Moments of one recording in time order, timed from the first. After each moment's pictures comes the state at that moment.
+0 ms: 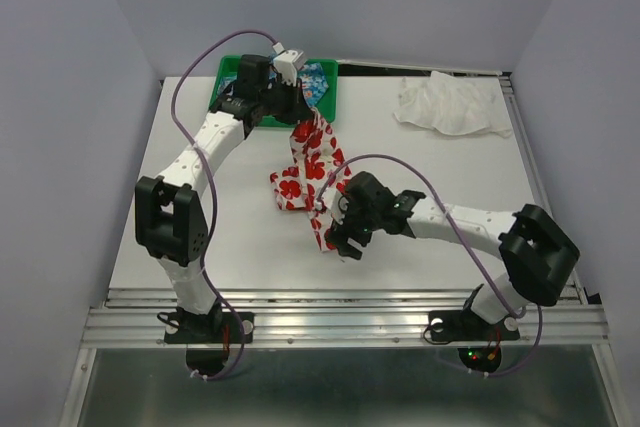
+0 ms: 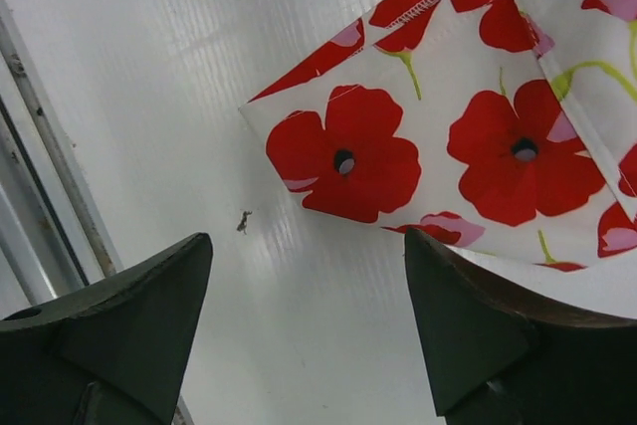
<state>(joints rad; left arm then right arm) -0.34 1.77 1.59 -0.37 0.49 -0.13 0.86 1.51 0.93 -0.34 -0.29 -0.28</state>
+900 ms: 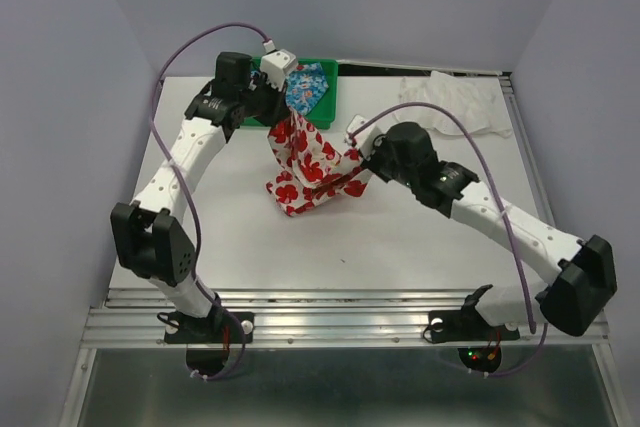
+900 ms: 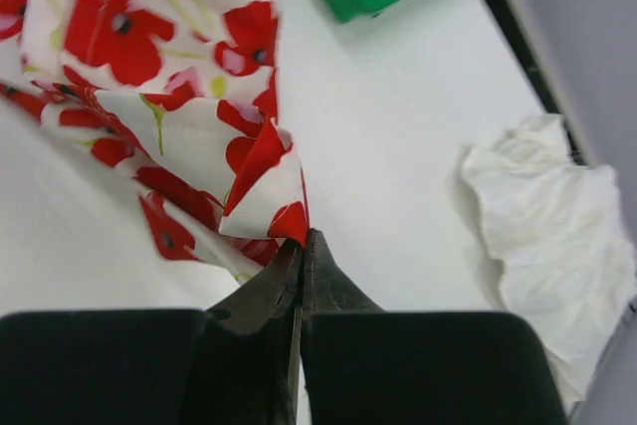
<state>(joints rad) -0.30 1.65 1.60 -0.55 0.41 0.18 0.73 1.34 1.09 -0.28 0.08 -0.47</state>
